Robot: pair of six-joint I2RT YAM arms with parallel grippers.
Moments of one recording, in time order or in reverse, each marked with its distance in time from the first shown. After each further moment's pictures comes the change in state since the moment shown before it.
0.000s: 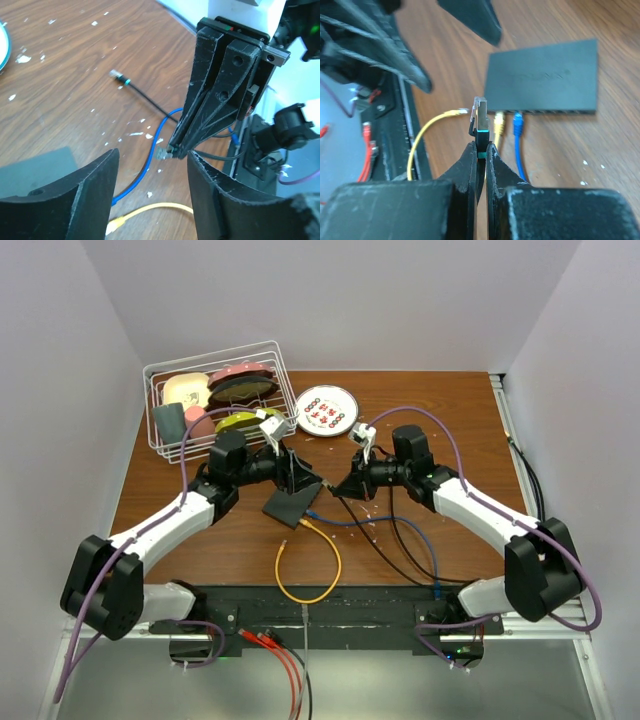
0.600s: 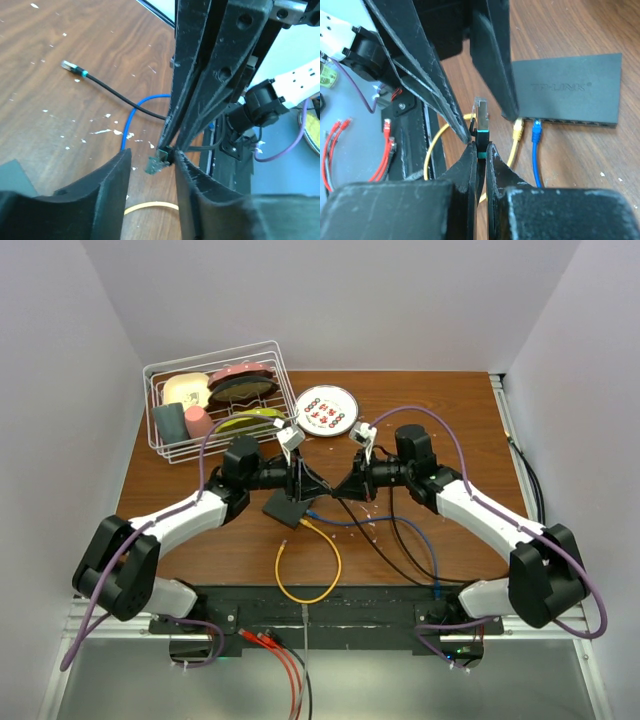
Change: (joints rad) left arm -0.051 0.102 -0.033 0.160 0.141 -0.042; right arm 0.006 -0.034 0.000 0.015 -0.078 0.027
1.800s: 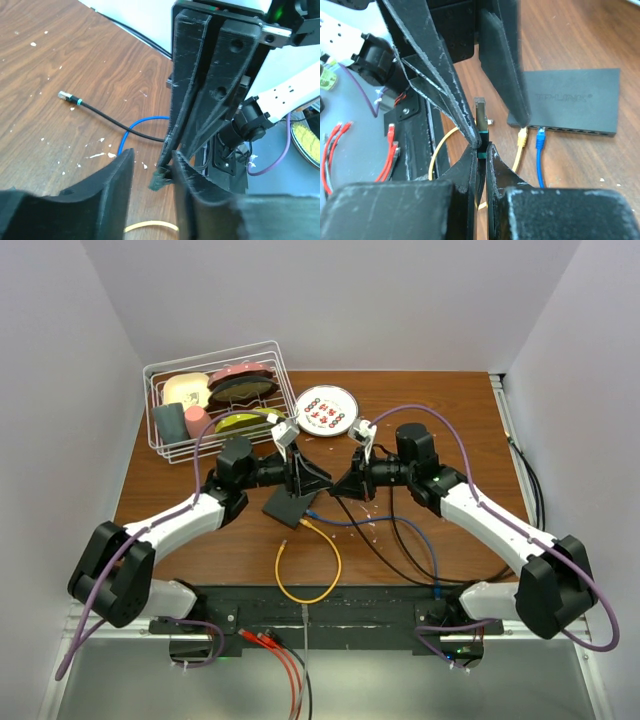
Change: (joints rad) left arm -0.008 -0.027 -0.013 0.136 0.003 -0.076; right arm 0.034 -0.063 0.032 -0.045 0.048 0.007
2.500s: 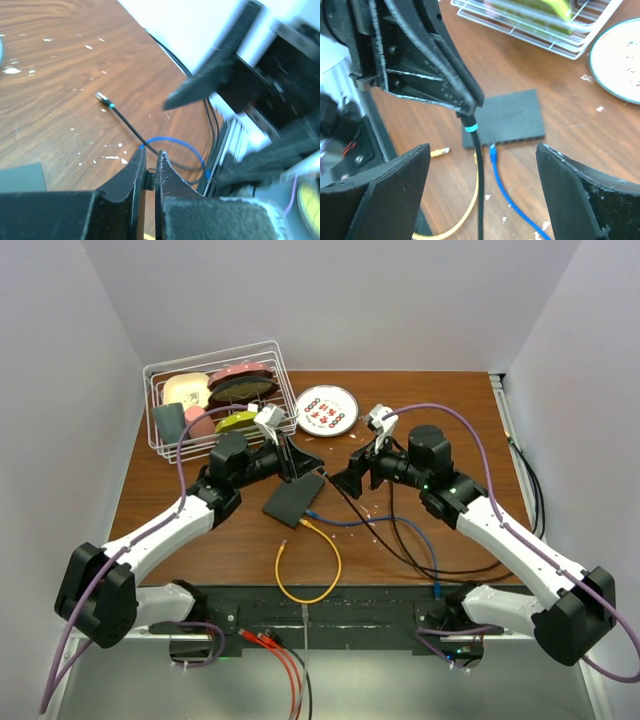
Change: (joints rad) left arm -0.007 -0.110 0.052 -0.202 -0.288 -0.124; right arm 0.046 -0.151 0.029 -0.038 0.378 0.038
